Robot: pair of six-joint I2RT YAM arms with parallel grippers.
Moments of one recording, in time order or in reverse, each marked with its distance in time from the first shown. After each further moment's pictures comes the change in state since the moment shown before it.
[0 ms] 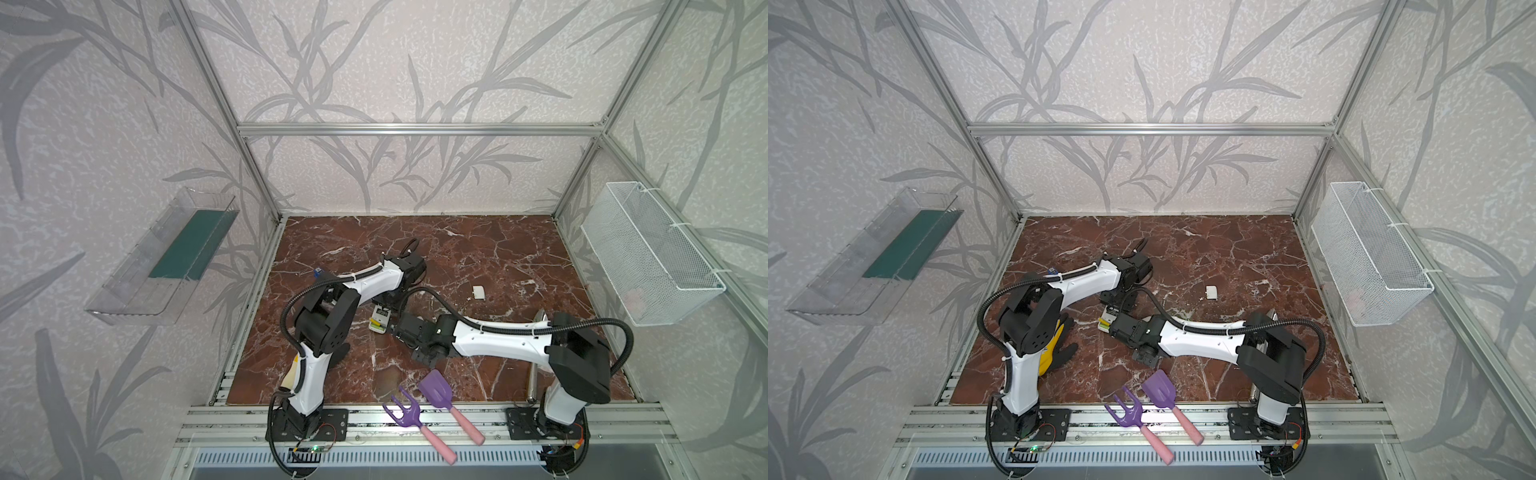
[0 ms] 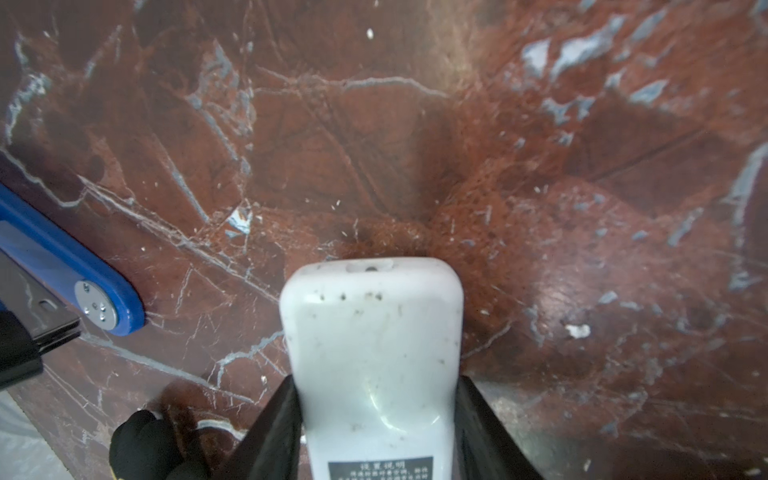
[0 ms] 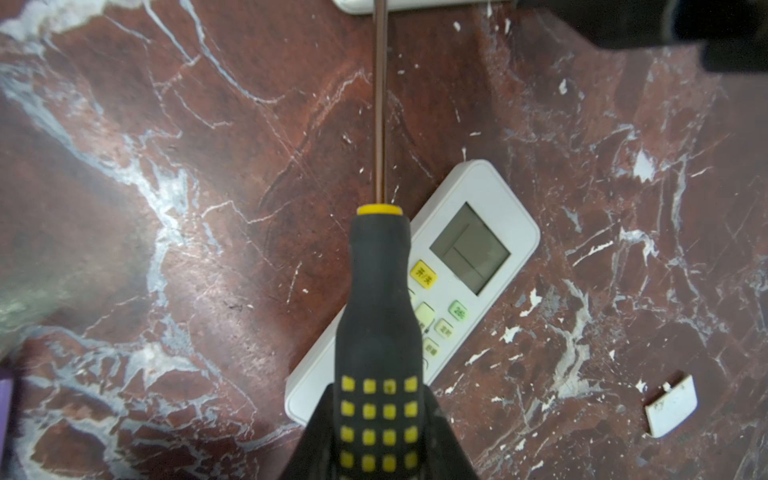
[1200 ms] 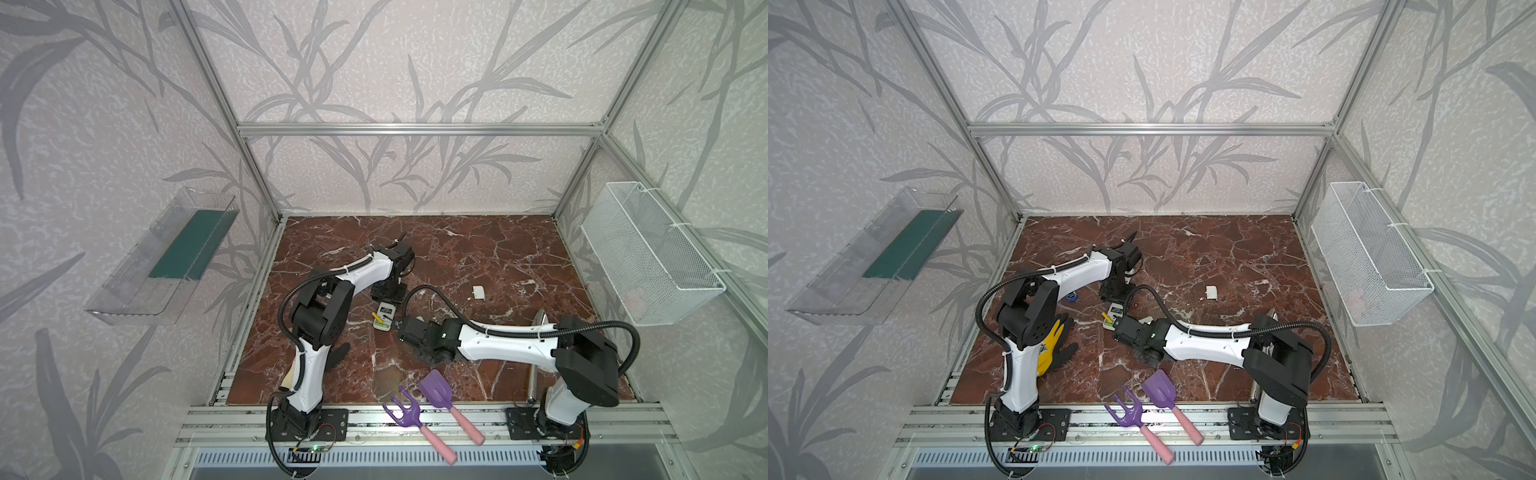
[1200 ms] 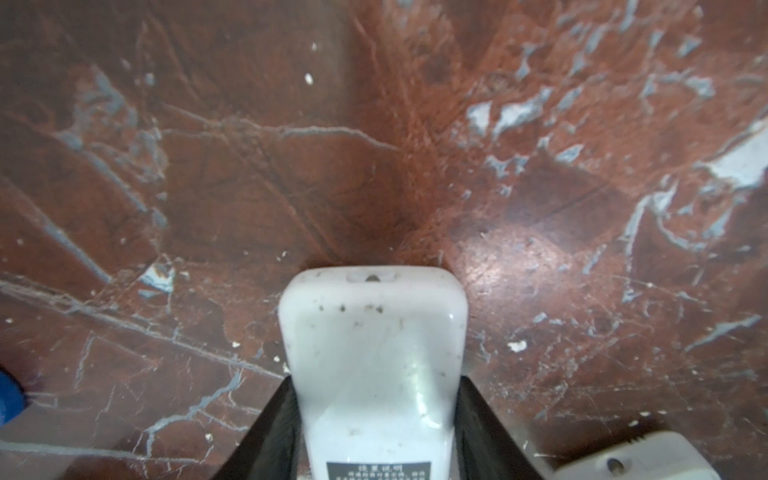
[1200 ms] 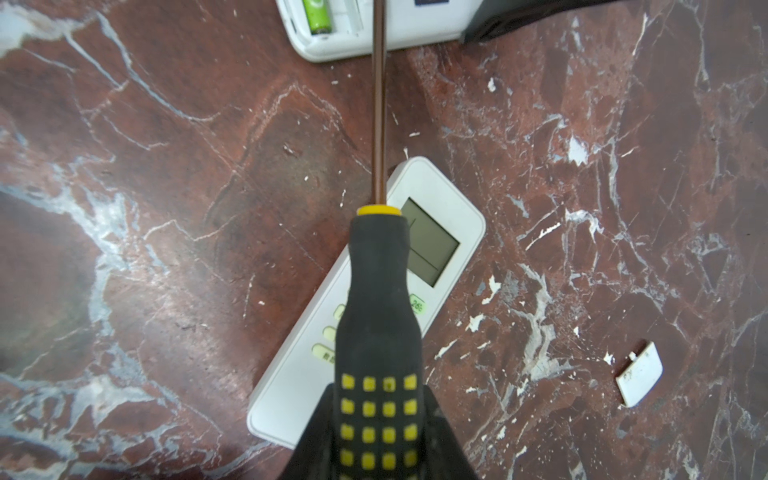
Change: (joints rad) left arm 0.103 0.038 0.055 0.018 0.256 0.090; right arm 0.005 -0.031 -0.051 0.063 0.094 0.069
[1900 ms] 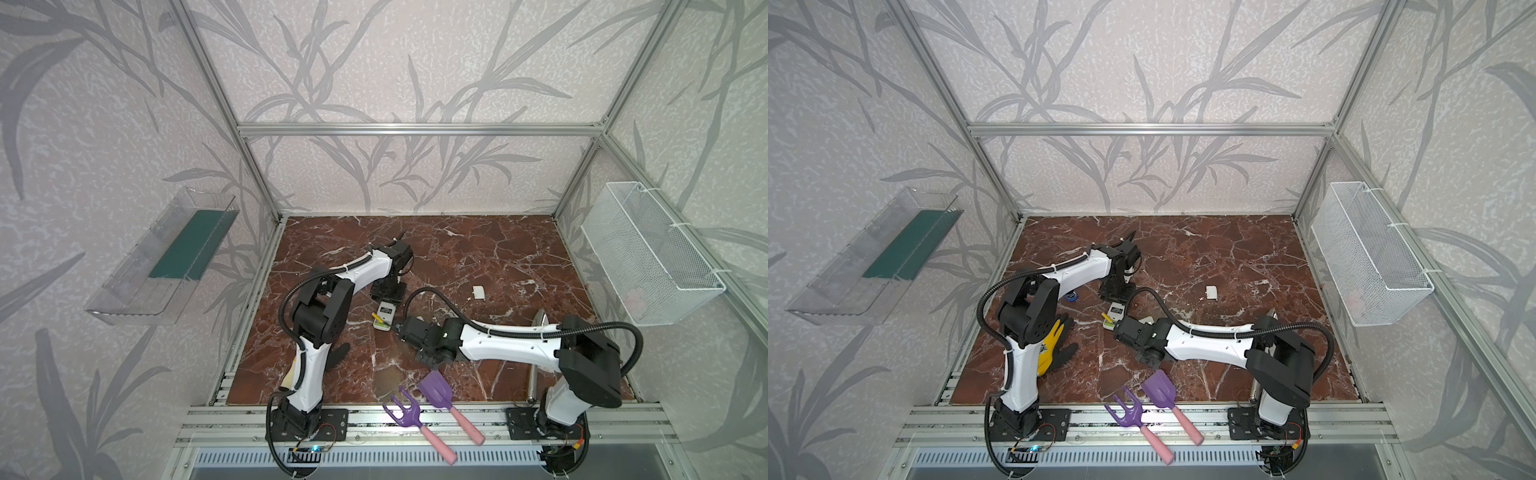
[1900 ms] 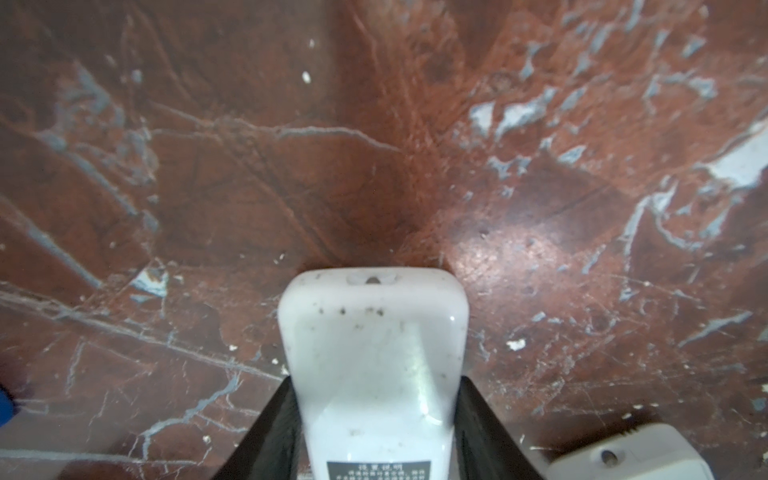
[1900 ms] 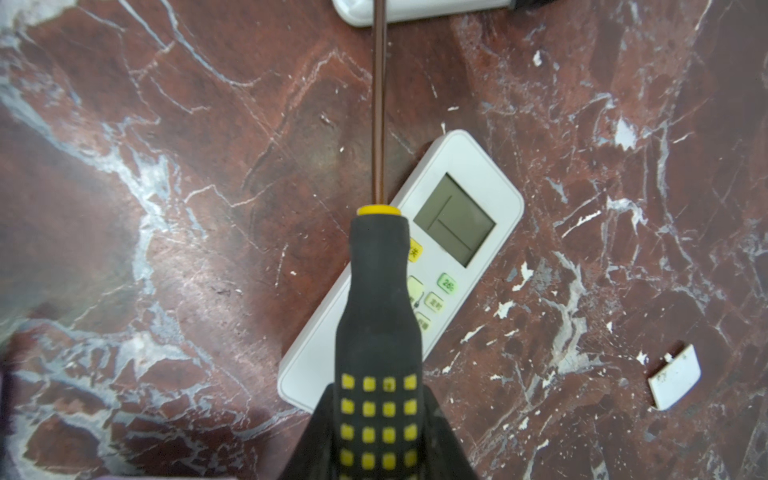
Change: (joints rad) left arm 0.011 0.013 0.022 -0.022 0.026 0.007; right arm 0.000 -0.013 0.000 -0.047 -0.080 -0.005
